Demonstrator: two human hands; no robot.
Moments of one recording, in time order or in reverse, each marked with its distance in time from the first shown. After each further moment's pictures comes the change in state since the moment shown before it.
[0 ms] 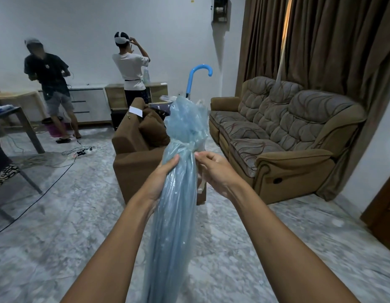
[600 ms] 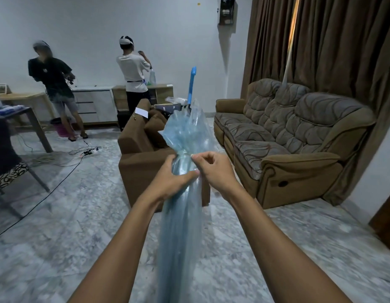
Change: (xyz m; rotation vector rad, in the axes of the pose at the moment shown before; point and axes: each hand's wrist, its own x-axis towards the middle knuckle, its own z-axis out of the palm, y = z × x) left_hand 0.001 0.004 0.004 0.748 0.195 0.167; right_hand -0.005 0.000 0.016 -0.454 0.179 -0.275
